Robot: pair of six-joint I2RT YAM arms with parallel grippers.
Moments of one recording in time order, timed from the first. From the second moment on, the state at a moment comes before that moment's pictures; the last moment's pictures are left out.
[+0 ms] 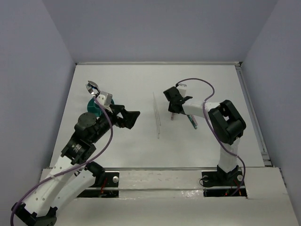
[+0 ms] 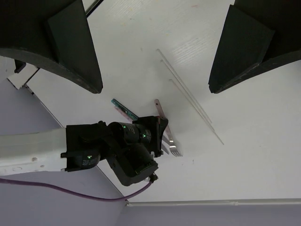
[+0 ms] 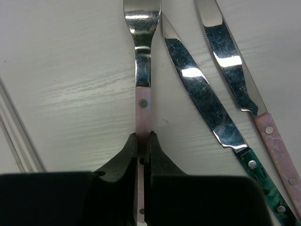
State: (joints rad) left arm -0.58 0.60 0.72 -0.18 0.09 -0.39; right arm 0.60 1.95 1.25 -0.26 0.48 0.69
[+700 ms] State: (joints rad) left arm -0.56 0.81 0.72 -0.09 0.25 -0.50; right arm 0.74 1.49 0.97 -0.10 0.39 0.52
